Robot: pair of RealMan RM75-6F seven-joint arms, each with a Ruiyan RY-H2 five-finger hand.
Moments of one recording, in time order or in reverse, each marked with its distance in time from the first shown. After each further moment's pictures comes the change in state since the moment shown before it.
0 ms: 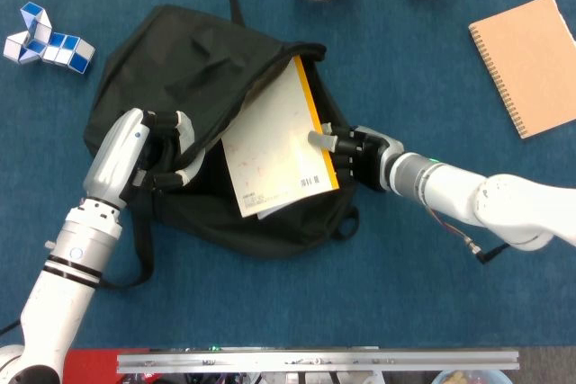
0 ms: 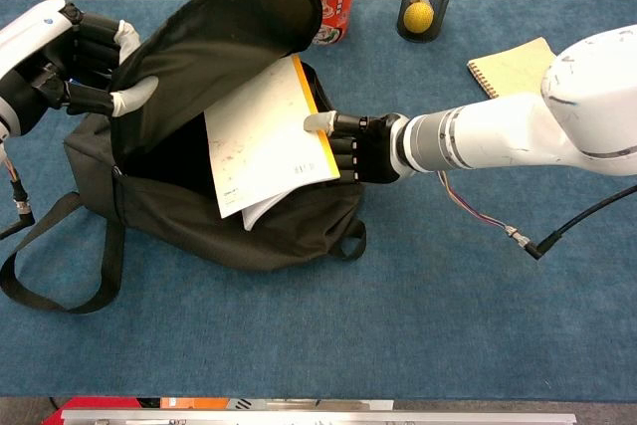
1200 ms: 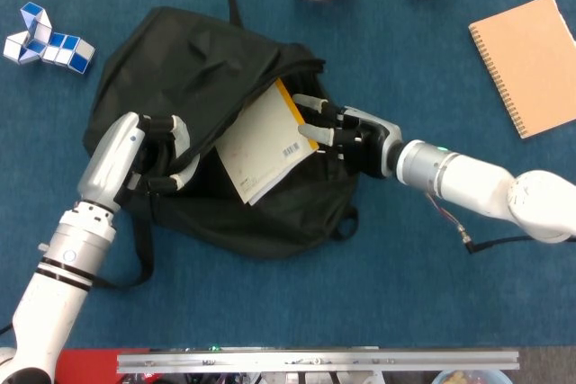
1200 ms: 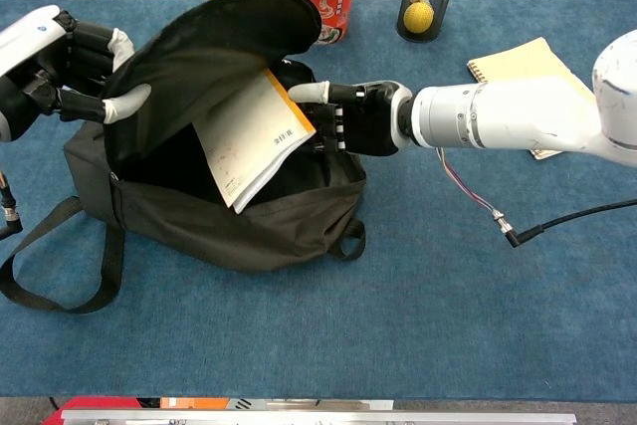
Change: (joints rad) left arm 0.004 0.034 0.017 -0.001 0.007 -0.018 -0.022; right arm -0.286 -0.030 0.291 0.031 -0.338 -0.219 -0.140
